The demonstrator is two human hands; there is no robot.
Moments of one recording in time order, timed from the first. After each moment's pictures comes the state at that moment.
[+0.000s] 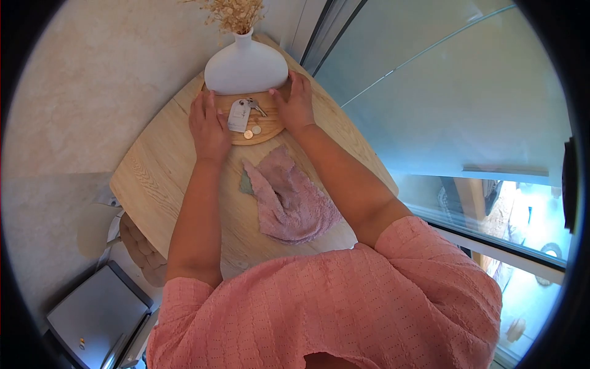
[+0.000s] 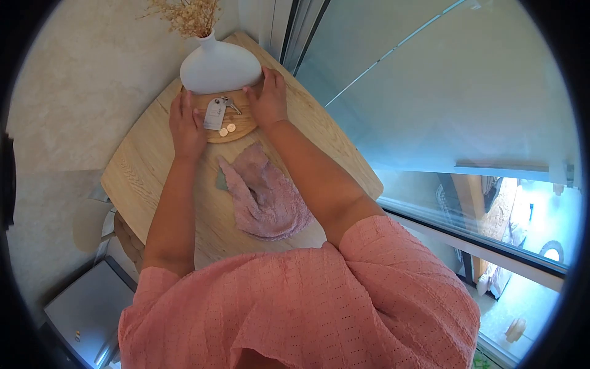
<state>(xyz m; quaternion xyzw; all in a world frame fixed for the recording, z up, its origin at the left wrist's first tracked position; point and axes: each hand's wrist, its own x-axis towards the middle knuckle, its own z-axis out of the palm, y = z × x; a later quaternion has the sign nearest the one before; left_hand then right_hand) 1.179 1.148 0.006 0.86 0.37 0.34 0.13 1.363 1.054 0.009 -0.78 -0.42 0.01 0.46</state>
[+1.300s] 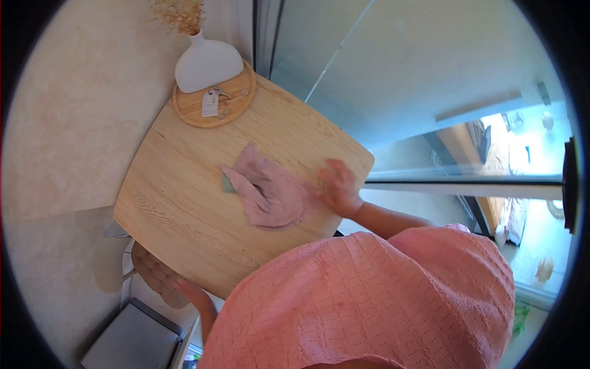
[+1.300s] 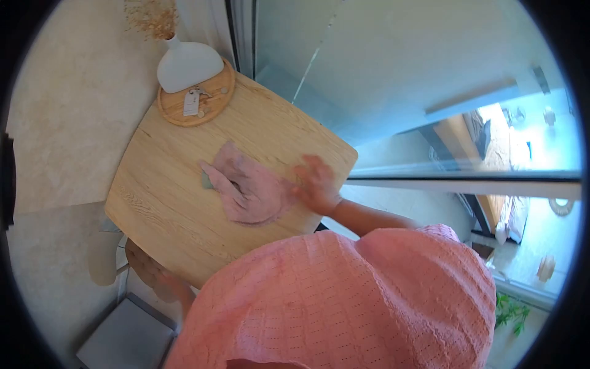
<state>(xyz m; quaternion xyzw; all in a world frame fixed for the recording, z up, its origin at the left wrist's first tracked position) 0.862 0.939 -0.020 0.55 0.68 0.30 0.37 1.301 0.749 0.031 -0.83 -0.51 0.05 0.23</state>
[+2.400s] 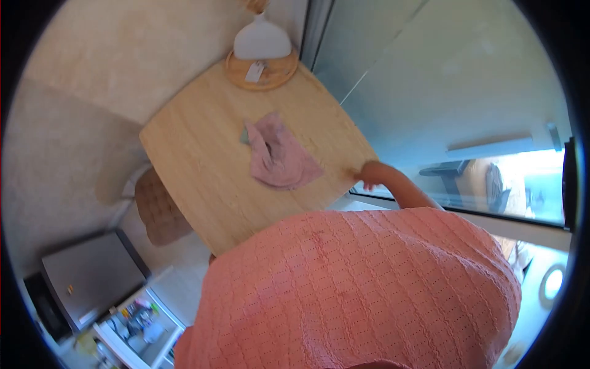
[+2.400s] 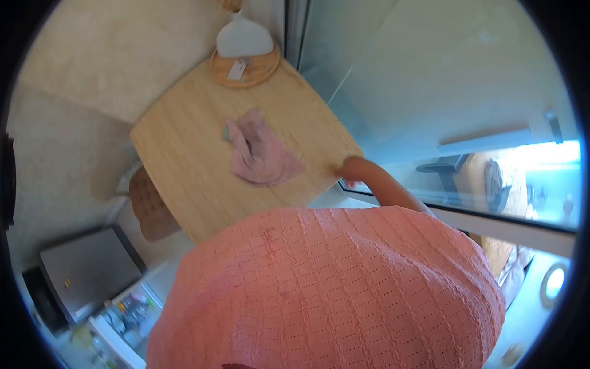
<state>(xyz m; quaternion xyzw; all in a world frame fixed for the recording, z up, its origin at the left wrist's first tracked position) 0.868 0.790 -0.033 0.22 0.66 0.26 0.67 1.413 0.740 0.056 -0.76 -0.34 0.53 -0.18</state>
